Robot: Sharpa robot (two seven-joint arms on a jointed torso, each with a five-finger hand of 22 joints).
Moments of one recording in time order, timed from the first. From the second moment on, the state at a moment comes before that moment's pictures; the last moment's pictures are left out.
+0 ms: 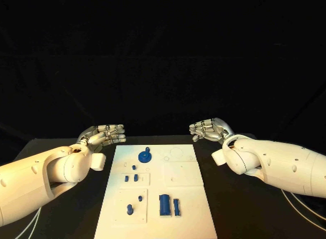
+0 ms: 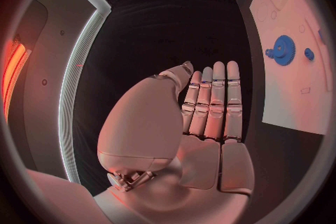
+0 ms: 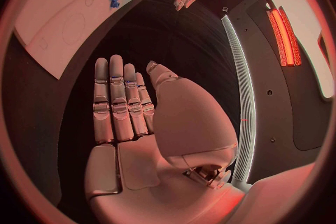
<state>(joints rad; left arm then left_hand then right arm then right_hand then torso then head) 1.19 -0.77 -0.05 1.31 0.09 -0.28 0.29 1.43 -0.12 0.41 0.15 0.06 0.96 0.19 0.17 0.07 1.00 0.15 0.28 0.06 0.95 0.11 0.42 0.17 0.18 0.79 0.23 0.46 0.35 1.19 -0.78 -0.12 1.26 -0.30 -0.44 0.32 1.40 -0.07 0.23 0.16 0.24 0.98 0.18 0.12 0.21 1.07 0.12 0.24 0.28 1.14 0.07 0.29 0.38 0.17 0.99 0.18 0.12 0.85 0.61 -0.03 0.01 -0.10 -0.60</state>
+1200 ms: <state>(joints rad) 1.06 -0.77 -0.01 1.54 0.05 -0.63 0.44 0.53 0.00 0.13 0.01 0.00 0.34 0.02 0.01 0.00 0.35 0.04 0.01 0.00 0.31 0.03 0.01 0.00 0.05 0.26 0.11 0.03 0.02 1.06 -0.78 -0.01 1.55 -0.07 -0.66 0.46 0.51 0.00 0.10 0.00 0.06 0.38 0.03 0.01 0.02 0.42 0.01 0.01 0.00 0.45 0.00 0.01 0.09 0.05 0.38 0.03 0.01 0.28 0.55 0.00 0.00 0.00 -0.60</state>
